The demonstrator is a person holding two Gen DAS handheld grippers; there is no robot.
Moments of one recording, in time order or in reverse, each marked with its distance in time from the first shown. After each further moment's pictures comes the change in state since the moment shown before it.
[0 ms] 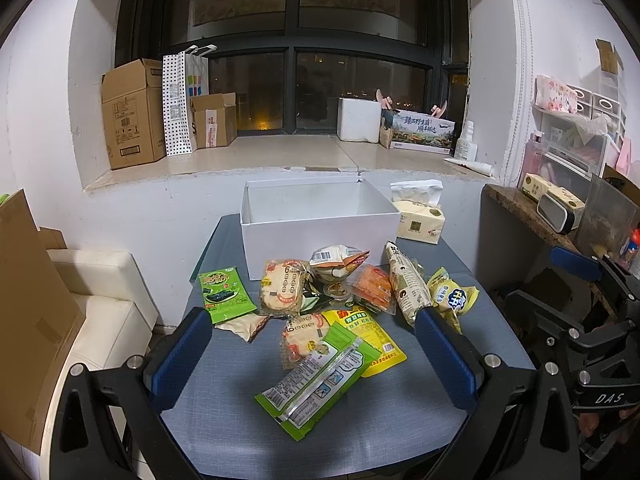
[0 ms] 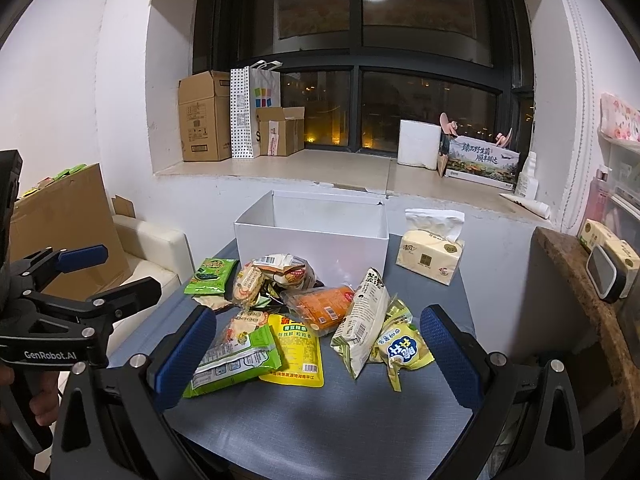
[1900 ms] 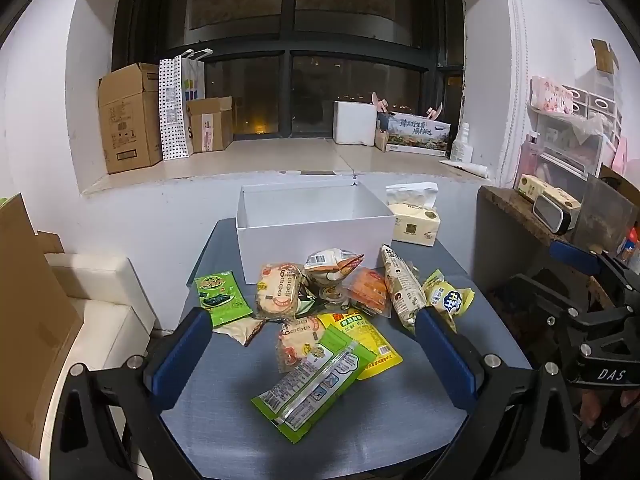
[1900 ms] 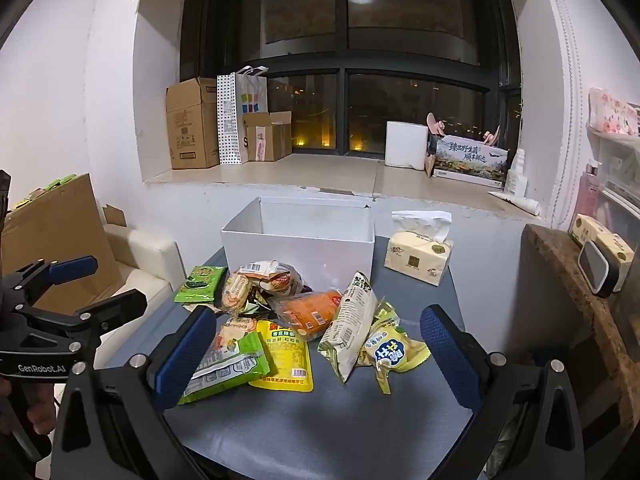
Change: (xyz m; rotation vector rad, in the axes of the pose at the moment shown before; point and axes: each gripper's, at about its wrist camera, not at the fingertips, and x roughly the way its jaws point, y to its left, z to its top) left arm -0.002 -0.003 0.002 0.004 -0.013 -0.014; right arm -0.003 -0.011 0.003 0.031 -0.010 -0.027
